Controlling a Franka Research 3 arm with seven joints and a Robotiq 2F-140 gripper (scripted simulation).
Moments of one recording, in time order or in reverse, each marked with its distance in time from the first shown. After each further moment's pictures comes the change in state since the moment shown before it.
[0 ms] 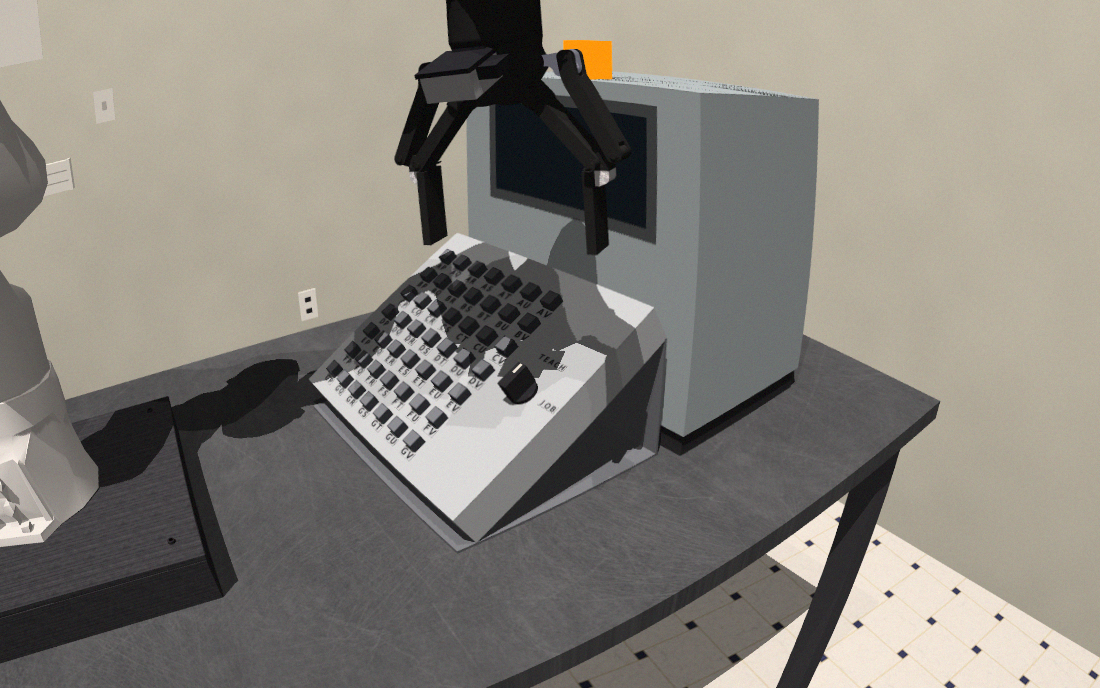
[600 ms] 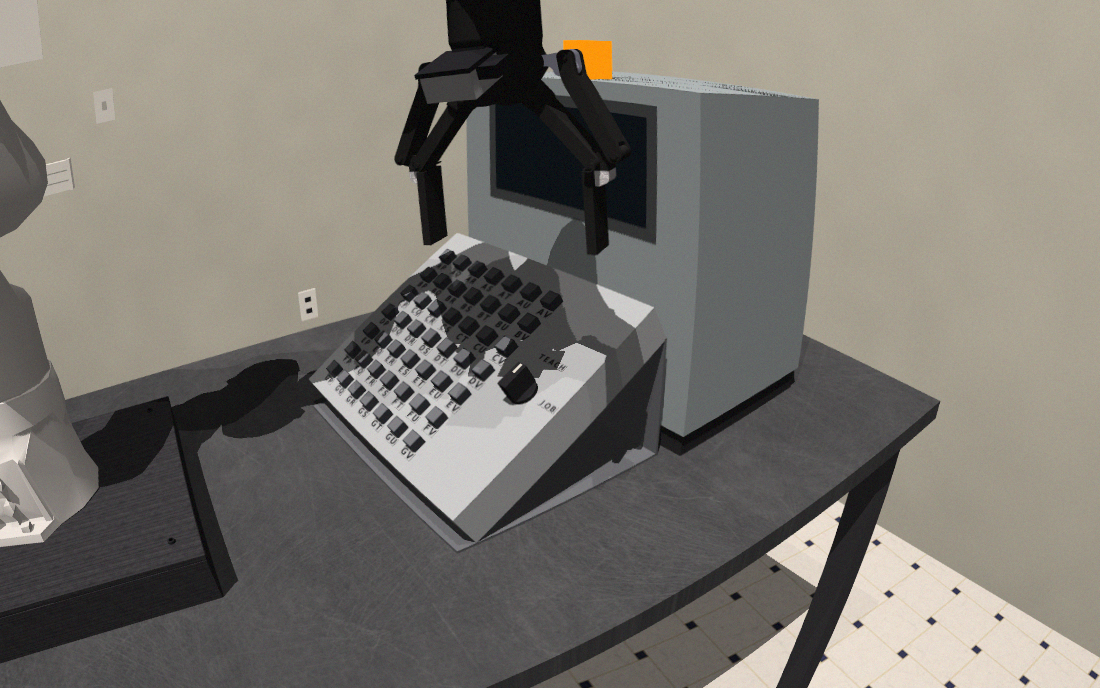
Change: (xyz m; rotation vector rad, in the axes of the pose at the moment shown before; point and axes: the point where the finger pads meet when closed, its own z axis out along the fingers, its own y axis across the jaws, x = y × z) arm 0.000 0.000 0.000 0.000 0.000 0.000
